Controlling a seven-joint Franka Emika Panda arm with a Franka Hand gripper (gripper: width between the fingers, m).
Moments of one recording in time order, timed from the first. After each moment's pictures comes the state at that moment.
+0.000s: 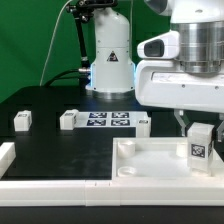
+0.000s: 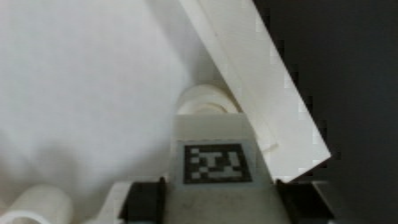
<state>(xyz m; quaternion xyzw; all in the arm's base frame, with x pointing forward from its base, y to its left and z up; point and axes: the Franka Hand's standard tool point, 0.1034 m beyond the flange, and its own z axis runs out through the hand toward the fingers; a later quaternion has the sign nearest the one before) 0.637 0.120 0.085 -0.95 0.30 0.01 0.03</state>
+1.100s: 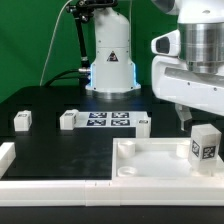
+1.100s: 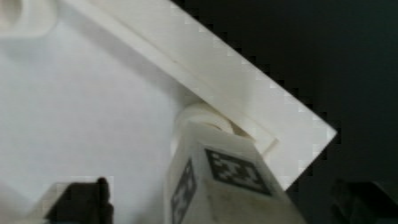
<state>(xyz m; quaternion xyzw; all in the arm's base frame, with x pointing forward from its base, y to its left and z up) 0.636 0.129 0.085 -0.92 0.40 0.02 0.03</state>
